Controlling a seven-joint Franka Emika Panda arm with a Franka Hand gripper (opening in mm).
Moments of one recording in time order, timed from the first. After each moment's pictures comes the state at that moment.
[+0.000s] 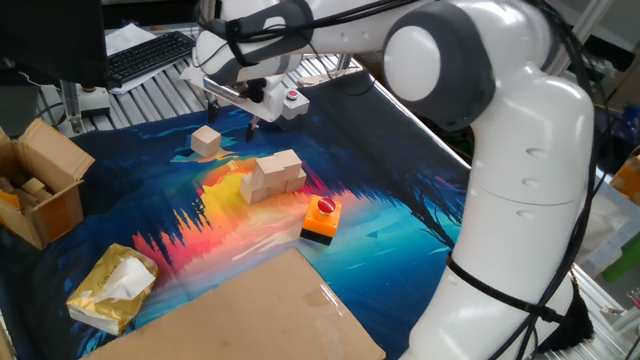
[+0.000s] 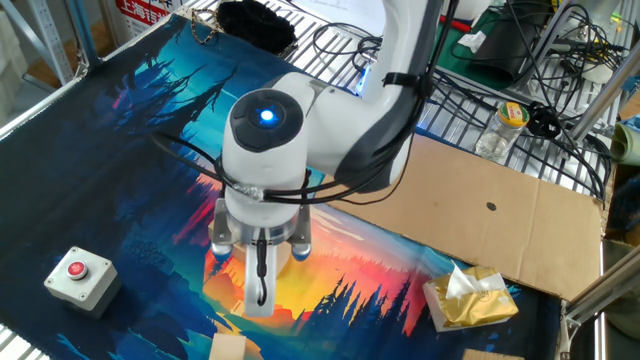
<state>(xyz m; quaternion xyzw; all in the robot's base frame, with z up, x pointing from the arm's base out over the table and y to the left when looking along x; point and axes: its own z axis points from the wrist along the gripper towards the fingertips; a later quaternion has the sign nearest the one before) 0.631 0.037 0.187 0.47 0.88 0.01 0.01</state>
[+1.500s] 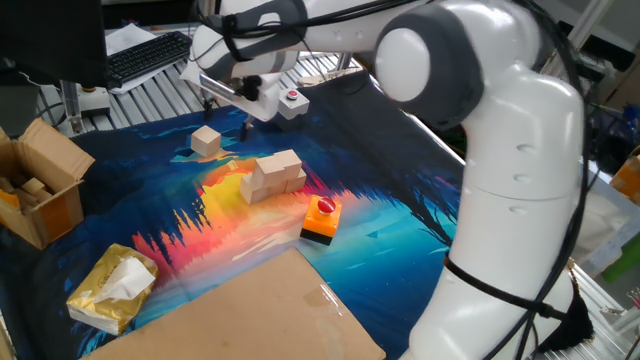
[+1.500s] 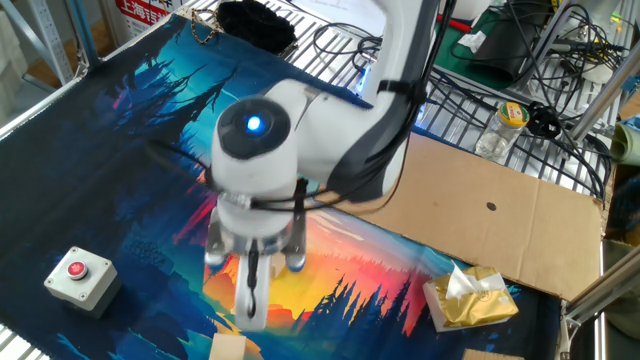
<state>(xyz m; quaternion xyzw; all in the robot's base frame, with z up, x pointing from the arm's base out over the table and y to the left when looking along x) 0.640 0.042 0.184 0.49 0.87 0.02 0.00</state>
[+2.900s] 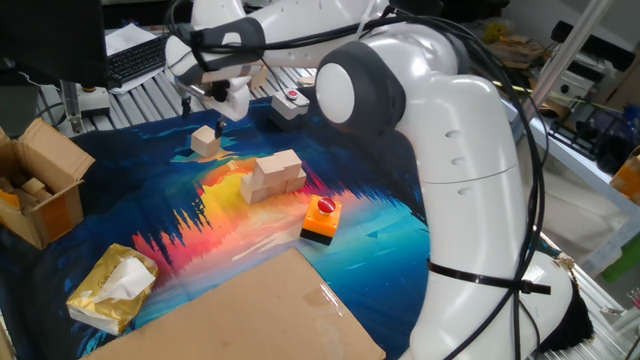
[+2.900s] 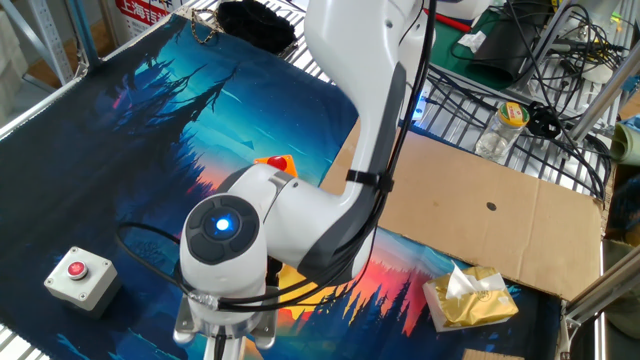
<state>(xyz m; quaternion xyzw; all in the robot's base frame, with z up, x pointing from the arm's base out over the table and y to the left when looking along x) 0.726 0.055 0.120 0.51 0.86 0.02 0.02</state>
